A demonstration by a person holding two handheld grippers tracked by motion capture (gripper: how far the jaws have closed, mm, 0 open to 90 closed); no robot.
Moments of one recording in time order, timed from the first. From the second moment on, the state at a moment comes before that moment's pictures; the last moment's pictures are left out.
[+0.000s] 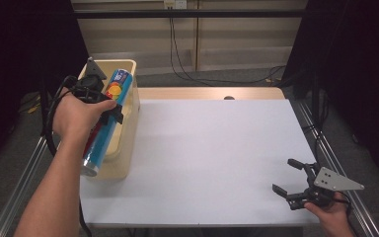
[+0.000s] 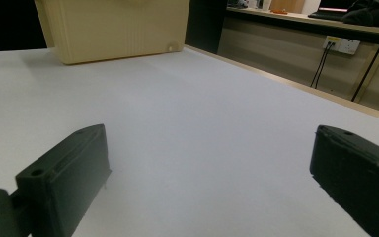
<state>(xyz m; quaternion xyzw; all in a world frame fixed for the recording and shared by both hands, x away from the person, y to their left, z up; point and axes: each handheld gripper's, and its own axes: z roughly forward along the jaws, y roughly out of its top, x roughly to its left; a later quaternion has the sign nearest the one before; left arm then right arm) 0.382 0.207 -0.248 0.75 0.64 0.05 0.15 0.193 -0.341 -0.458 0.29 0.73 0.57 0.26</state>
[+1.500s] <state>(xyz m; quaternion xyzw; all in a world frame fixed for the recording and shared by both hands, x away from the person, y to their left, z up) 0.390 0.220 -0.282 0.72 0.68 0.01 0.12 0.192 -0.341 -0.457 0.29 0.73 0.56 0.27</state>
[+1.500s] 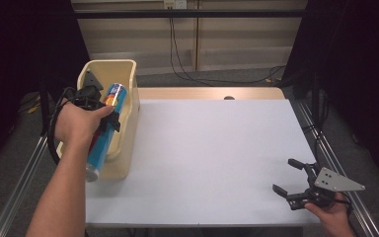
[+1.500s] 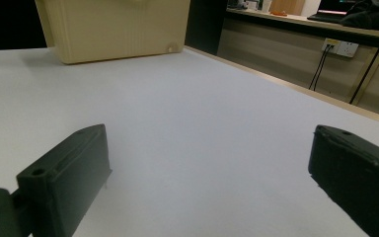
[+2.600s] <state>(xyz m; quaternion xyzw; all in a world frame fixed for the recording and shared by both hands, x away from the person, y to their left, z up) 0.384 0.166 -0.258 0.77 0.60 0.01 0.23 0.193 -0.338 -0.457 0.29 0.73 0.56 0.26</state>
